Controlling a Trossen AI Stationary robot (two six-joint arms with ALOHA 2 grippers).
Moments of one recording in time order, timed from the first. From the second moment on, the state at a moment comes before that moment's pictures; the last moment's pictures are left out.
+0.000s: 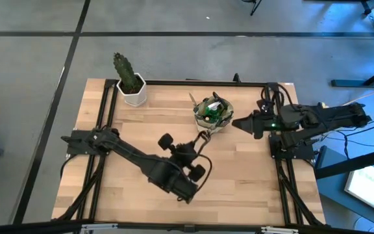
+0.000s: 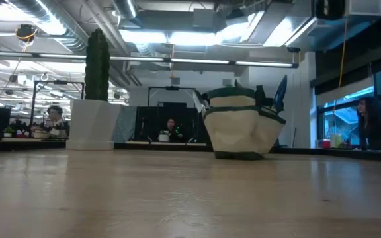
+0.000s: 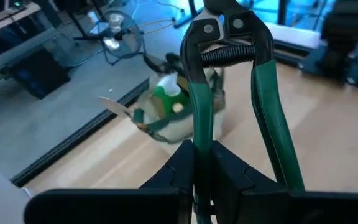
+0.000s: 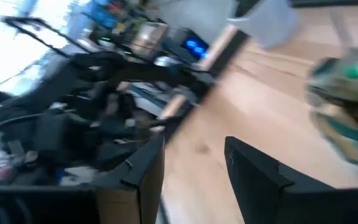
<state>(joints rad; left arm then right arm) -0.49 2.18 2.34 -1.54 -1.12 -1.14 0.23 0.79 0.91 -0.41 0.30 1.02</state>
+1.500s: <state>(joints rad) -0.41 2.17 2.36 -1.49 -1.05 -0.95 0.34 1.06 0.91 -0.02 0.69 1.04</state>
